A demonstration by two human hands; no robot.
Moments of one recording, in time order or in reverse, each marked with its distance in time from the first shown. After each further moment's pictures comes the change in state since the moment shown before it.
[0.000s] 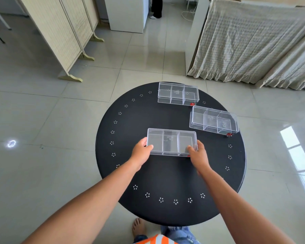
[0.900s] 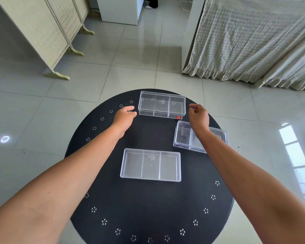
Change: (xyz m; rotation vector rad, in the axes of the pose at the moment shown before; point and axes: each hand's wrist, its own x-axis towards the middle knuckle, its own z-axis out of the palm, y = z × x) left_hand 0.167 0.135 -0.001 0.007 0.210 0.038; right_hand 0.171 -0.163 -0.058 -0.135 0.211 -0.296
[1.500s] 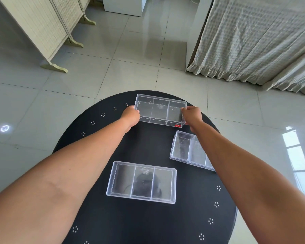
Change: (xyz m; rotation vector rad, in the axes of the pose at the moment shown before) left_hand 0.080 0.014 0.051 0.209 -0.018 -0.095; right_hand 0.094 0.010 0.047 0.019 -0.241 0.245
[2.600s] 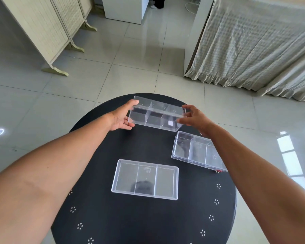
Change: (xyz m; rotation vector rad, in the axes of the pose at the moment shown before) left_hand -0.026 -0.001 -0.063 -0.208 -0.352 -0.087; right_hand -0.036 -0.002 -0.036 -0.073 -0.371 -0.256
